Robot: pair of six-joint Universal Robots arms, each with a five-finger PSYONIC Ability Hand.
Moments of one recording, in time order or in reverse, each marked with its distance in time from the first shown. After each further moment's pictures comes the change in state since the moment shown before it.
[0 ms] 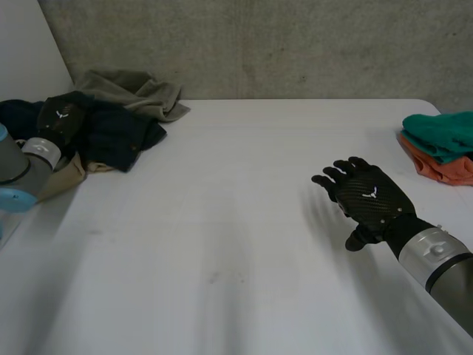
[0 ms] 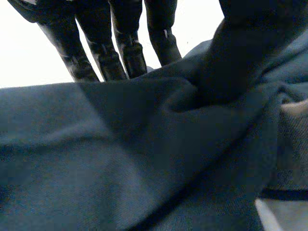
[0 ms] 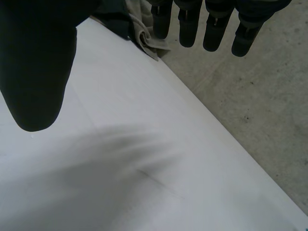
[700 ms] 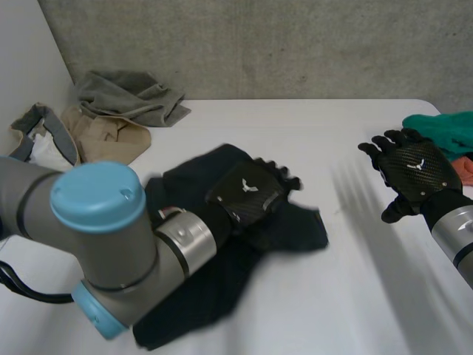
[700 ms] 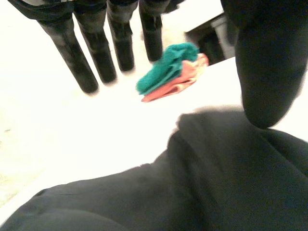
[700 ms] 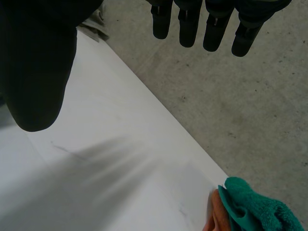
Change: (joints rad) left arm -0.768 0.723 -0.955 0.012 -0.019 -0.272; right arm -0.083 -0.084 -0.026 -0.005 0.131 0.030; left_hand -0.763 -0.747 -0.707 -0.737 -0.690; right_hand 0.000 0.000 0.000 0.000 0.000
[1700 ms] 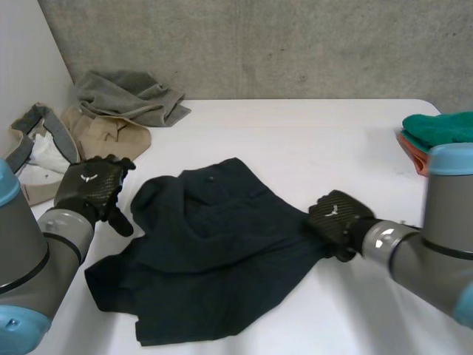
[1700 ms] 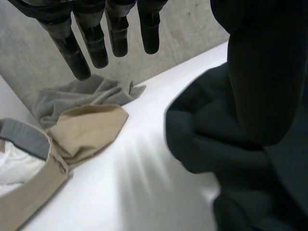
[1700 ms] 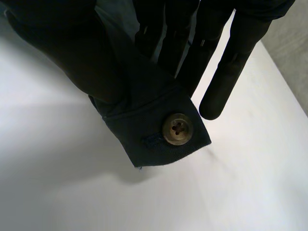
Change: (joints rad) left arm 0.349 0.288 -0.297 -0.082 -0.466 -0.131; right arm 0.256 0.281 -0.328 0.533 0.046 -0.334; left_hand -0.054 -0.122 -0.130 -0.124 -0.134; right_hand 0.834 0.935 0.940 0.978 0.901
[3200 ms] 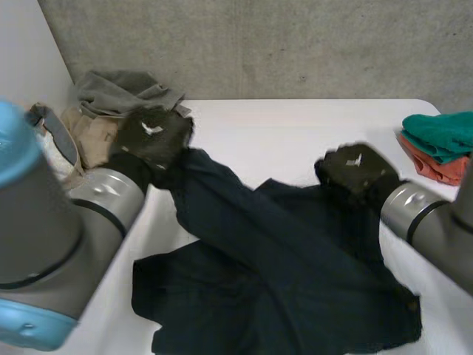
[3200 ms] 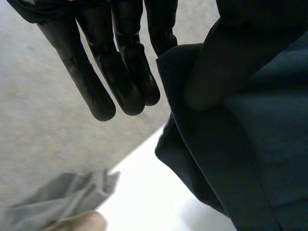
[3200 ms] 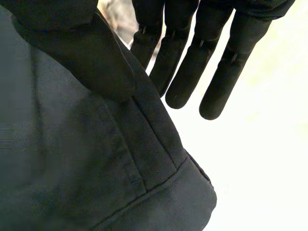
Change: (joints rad) left arm -0.262 0.018 0.285 -0.120 -0.006 0.144; right arm -0.021 -0.114 -0.052 -0.135 -0.008 0.382; left_hand 0.865 0.931 0.920 0.928 0.896; right_hand 0.025 0.027 0.034 0.001 0.056
